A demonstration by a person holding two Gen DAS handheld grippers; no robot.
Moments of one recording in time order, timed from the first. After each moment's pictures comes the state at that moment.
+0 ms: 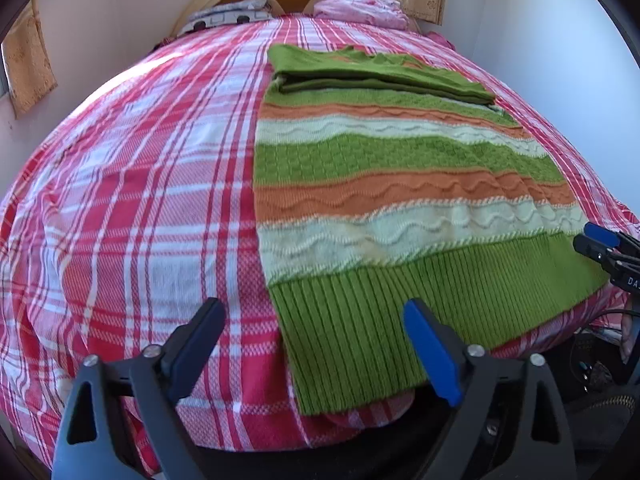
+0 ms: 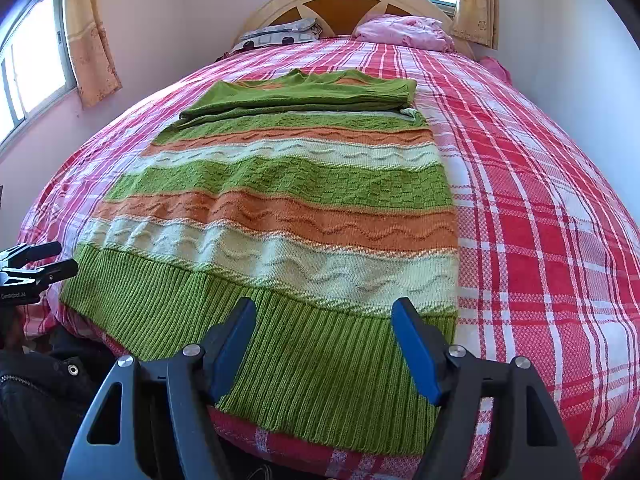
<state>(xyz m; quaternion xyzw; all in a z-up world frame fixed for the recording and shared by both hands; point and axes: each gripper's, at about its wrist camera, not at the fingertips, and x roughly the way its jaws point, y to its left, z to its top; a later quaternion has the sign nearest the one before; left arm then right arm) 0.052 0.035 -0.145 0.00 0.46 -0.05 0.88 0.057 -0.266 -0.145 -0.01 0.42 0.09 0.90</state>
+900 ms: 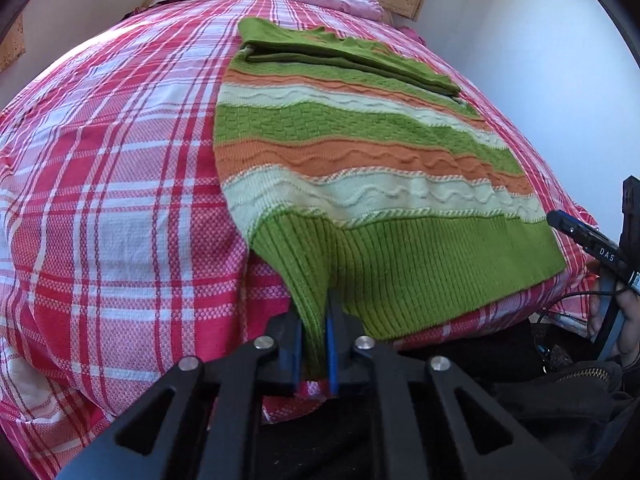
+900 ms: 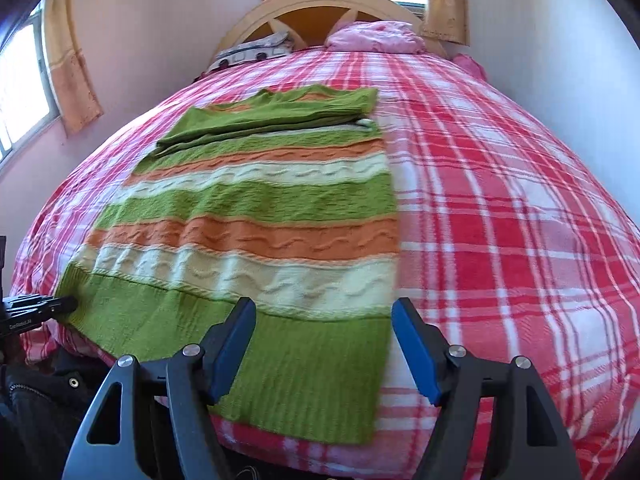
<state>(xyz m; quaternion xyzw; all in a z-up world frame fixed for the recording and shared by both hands) 0.045 0.035 -0.160 -0.06 0.49 -0.13 0.86 0.048 -0.305 -0.131 0.03 0.40 0.05 0.91</state>
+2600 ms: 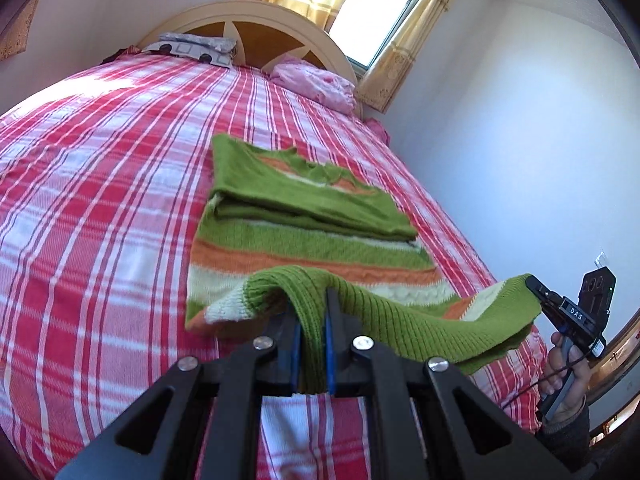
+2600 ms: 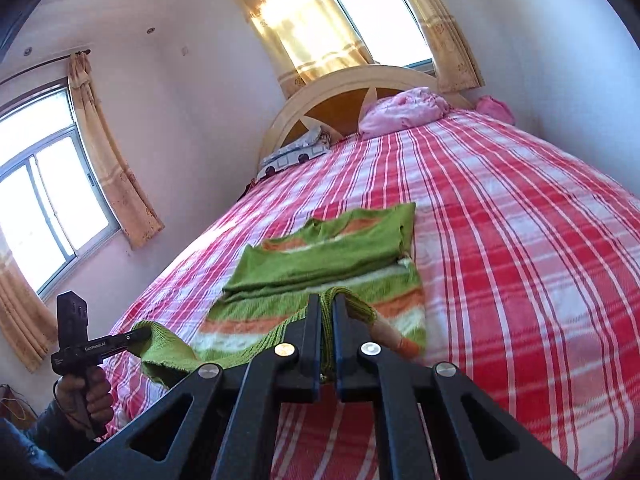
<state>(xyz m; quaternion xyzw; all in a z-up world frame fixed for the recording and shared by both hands) 0.130 0.068 -0.075 -0.18 0.34 -0.19 0.90 0.093 -0.353 -0.036 0.17 0.24 0.15 0.94</state>
